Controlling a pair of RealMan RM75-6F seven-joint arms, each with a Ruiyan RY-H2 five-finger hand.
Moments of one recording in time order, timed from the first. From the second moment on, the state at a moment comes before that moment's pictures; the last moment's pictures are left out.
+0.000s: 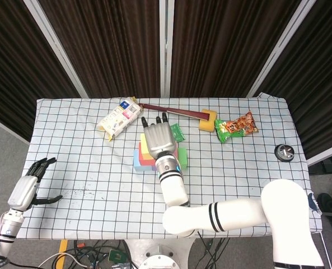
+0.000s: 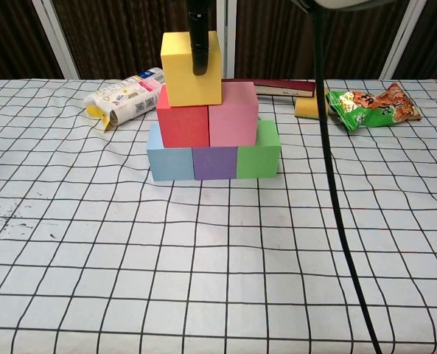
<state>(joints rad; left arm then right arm) -0.21 -1.33 0.02 -1.25 1.59 1.42 -0.54 1.52 -1.62 0.50 -1.69 0.07 1.36 -1.20</state>
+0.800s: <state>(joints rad) -0.21 -1.33 0.02 -1.25 1.59 1.42 -0.53 1.50 -1.64 0.52 -1.67 0.07 1.36 -1.22</state>
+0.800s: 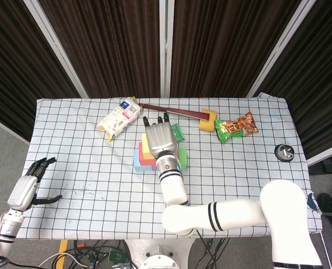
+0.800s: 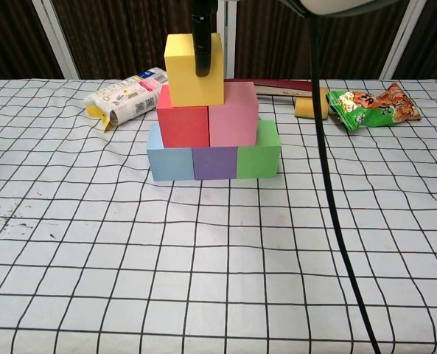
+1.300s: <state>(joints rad) -0.21 -1.34 0.02 -1.25 1.59 1.43 -0.52 1.49 -1.65 0.52 -1.66 0.07 1.36 -1.22</state>
